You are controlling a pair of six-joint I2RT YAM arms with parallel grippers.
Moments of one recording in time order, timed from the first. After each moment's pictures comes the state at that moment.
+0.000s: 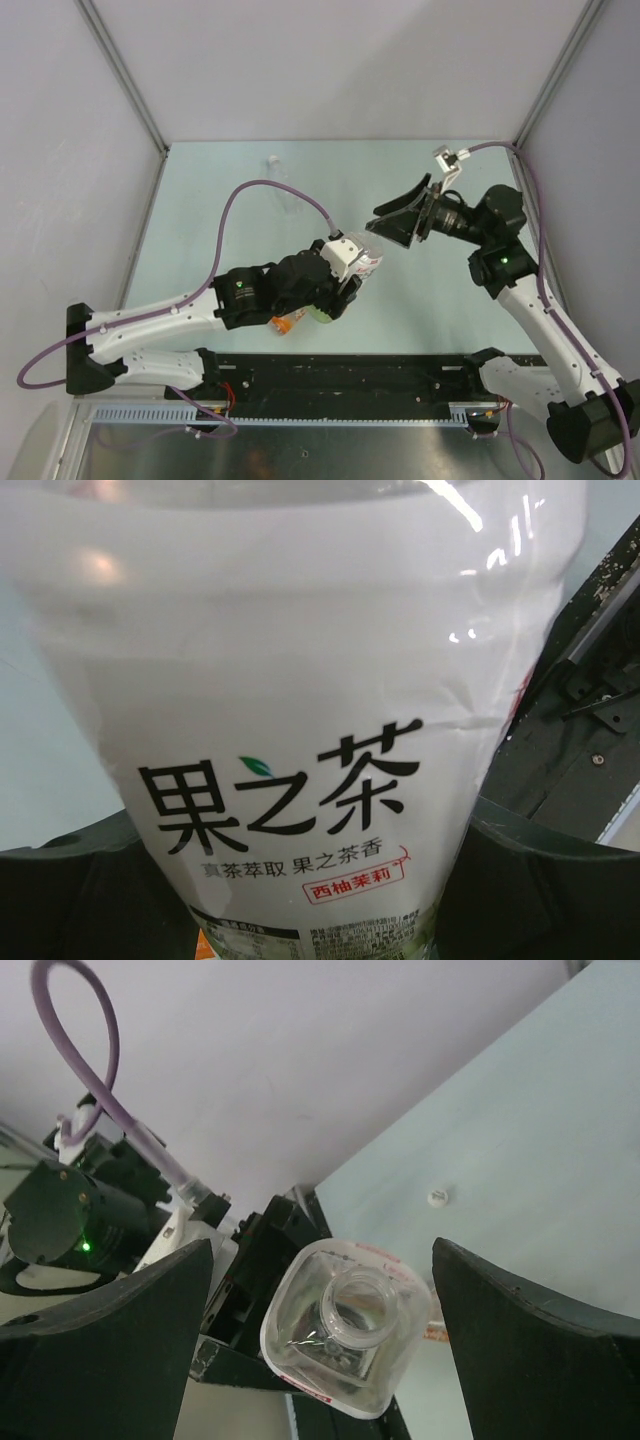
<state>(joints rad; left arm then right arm) -1.24 1.16 1.09 -0.52 -0.30 -0.21 0.34 0.97 0.95 0.20 -0.85 0.75</state>
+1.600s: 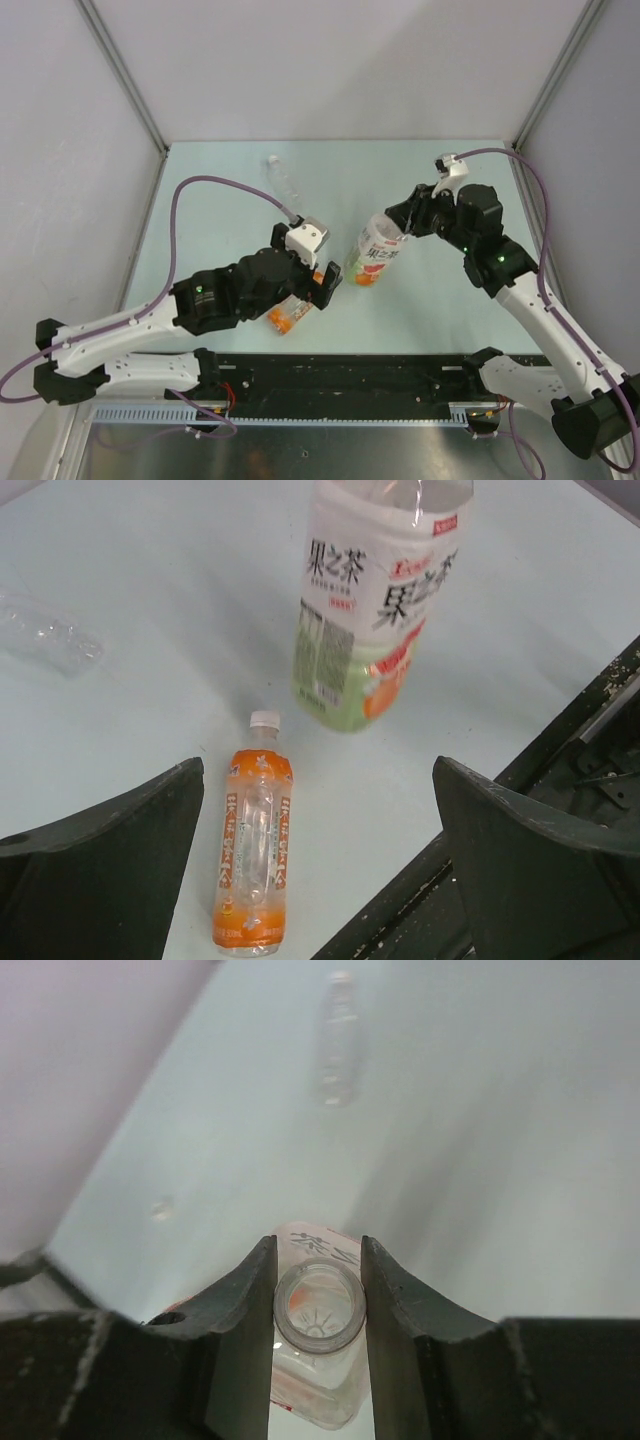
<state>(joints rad) -1.24 0.99 1.10 -0.53 -0.47 -0.23 0.45 0.99 1.01 -0.23 -0.28 0.39</state>
